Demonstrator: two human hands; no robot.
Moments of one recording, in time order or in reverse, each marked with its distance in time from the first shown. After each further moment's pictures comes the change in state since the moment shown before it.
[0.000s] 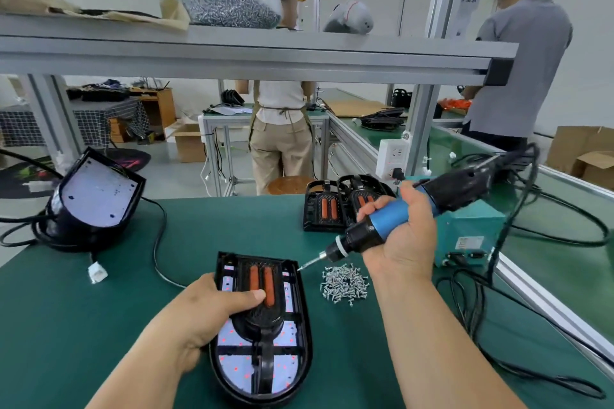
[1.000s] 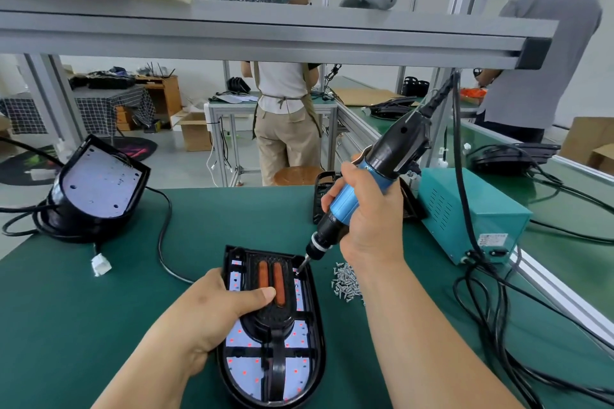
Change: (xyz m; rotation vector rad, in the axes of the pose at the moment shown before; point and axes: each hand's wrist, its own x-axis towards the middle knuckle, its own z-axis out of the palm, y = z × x) left_hand 0.004 -0.004 -0.003 -0.002 -0.009 0.022; right_hand -0.002 0.037 0.028 -0.319 -0.314 -0.044
